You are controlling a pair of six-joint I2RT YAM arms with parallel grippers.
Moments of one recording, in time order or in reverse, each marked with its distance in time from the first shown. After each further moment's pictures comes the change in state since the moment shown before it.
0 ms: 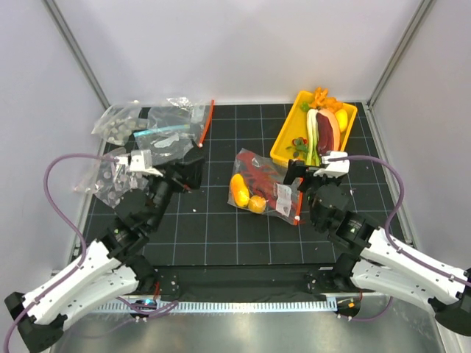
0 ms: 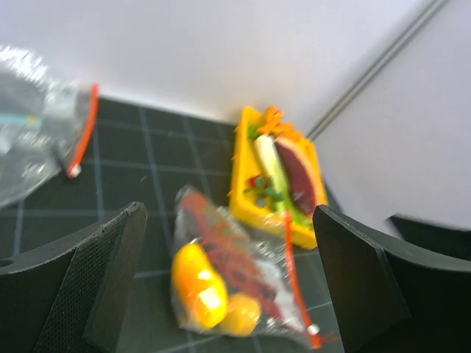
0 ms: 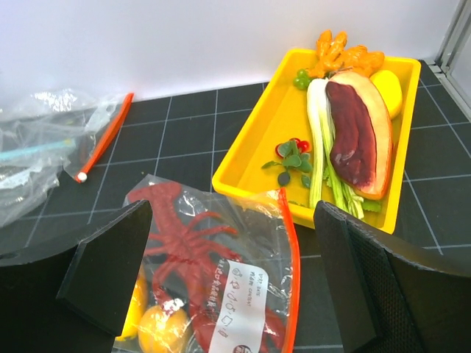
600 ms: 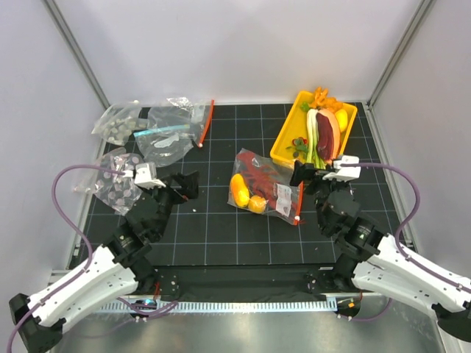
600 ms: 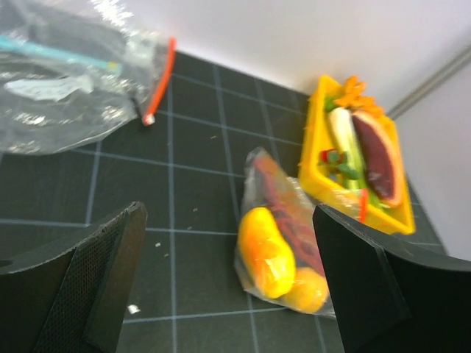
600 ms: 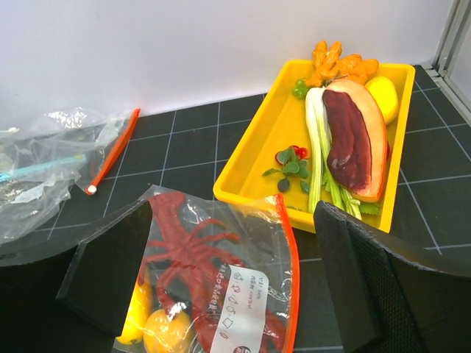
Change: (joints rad) left arm 0.000 -0.123 -0.207 -0.073 -0.155 -0.046; right arm 0.000 -0.093 -0.018 -0.016 0.011 0.012
